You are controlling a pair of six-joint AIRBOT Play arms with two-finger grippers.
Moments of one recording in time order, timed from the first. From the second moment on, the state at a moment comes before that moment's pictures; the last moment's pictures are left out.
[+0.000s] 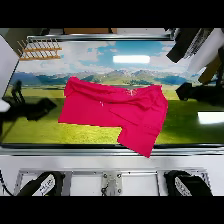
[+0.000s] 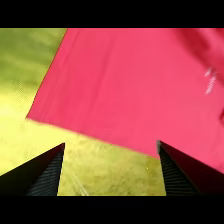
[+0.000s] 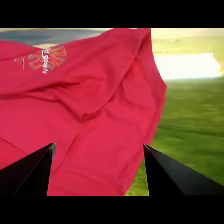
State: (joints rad) left arm 0.34 -1.05 0.82 1.06 -1.06 -1.48; right arm -0.05 -0.83 1.14 -1.39 1.15 1.60
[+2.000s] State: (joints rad) left arm 0.18 -1.29 0.80 0.98 -0.69 -1.54; right arm -0.25 -1.32 0.64 -0.91 0.97 1.35
